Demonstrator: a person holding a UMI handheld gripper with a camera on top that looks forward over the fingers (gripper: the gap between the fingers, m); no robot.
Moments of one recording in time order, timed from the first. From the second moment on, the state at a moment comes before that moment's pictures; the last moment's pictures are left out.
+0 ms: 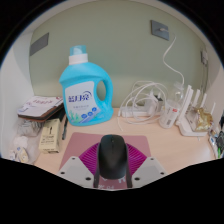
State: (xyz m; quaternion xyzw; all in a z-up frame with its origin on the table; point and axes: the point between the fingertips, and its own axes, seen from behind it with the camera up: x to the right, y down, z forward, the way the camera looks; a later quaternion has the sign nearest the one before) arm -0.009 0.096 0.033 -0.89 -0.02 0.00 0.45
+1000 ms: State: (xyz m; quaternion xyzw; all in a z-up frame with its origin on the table) arm -0.065 -0.133 0.185 -0.86 -0.01 -0.06 0.50
